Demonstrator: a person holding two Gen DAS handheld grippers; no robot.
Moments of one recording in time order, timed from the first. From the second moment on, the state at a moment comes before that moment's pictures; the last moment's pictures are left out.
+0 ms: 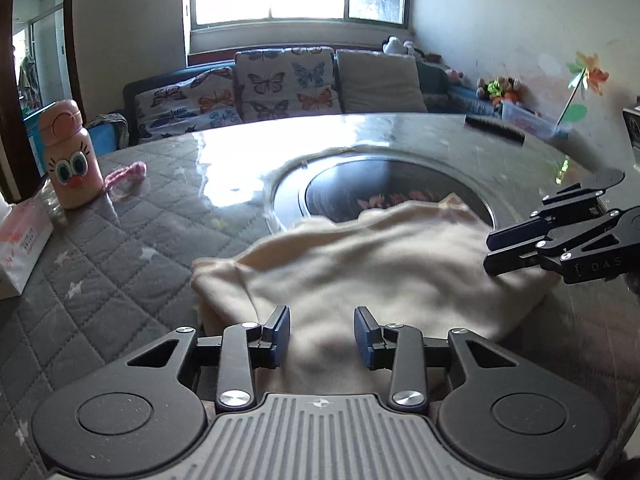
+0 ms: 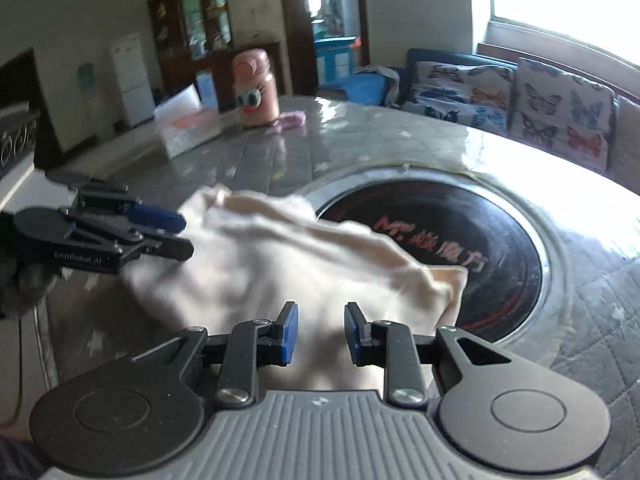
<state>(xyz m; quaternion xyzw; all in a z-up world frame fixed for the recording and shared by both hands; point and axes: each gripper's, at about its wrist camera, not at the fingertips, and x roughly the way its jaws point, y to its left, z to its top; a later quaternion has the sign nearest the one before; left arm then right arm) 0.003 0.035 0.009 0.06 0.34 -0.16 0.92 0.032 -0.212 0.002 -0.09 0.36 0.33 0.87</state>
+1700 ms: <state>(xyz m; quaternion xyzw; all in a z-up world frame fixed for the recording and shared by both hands) 0.002 0.052 0.022 0.02 0.33 -0.15 0.93 0.036 -0.227 0.010 -0.06 0.34 0.30 0.89</state>
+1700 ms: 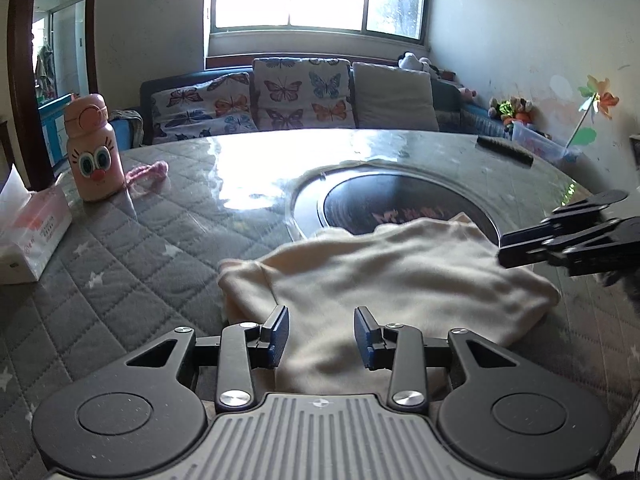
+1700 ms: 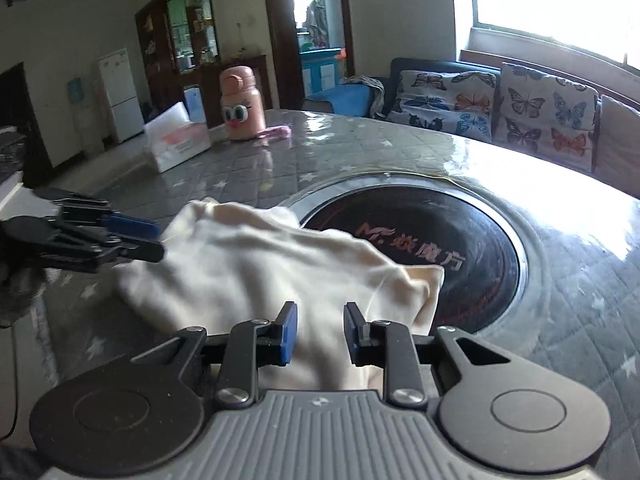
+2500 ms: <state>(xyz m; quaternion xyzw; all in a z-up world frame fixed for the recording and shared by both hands) 0.057 0.071 0.004 0.00 0.36 -0.10 0.93 0.096 -0.236 -0.020 0.01 0.37 0.25 0.89</state>
